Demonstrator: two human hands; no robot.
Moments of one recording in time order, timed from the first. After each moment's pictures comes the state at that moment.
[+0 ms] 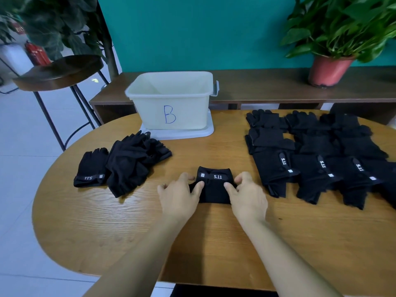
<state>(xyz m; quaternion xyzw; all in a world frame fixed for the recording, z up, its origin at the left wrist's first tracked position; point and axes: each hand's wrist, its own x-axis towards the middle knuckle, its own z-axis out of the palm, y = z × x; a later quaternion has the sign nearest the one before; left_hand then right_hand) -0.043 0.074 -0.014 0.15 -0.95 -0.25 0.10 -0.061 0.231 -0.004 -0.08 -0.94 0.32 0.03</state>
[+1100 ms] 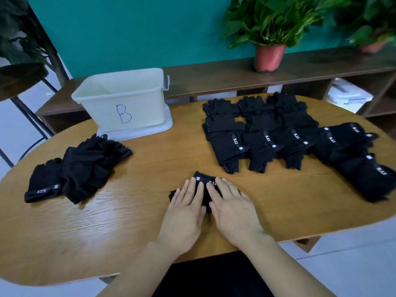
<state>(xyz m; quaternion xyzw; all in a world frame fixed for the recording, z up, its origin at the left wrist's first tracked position) 0.023 0.144 -0.020 -0.16 -0.98 -0.15 -0.03 0.015 0.301 -0.037 0.14 -0.98 0.08 0.14</state>
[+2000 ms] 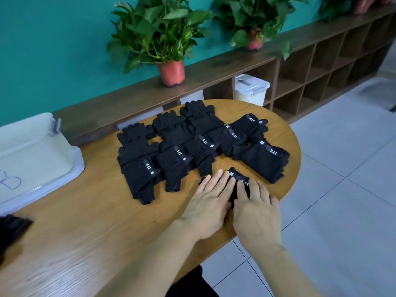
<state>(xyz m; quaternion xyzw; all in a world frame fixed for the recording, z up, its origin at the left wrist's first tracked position) -0.028 0.371 -0.012 -0.48 -0.87 -0.06 -0.04 0.054 0.481 -0.043 -0.24 -0.95 0.04 0.19</state>
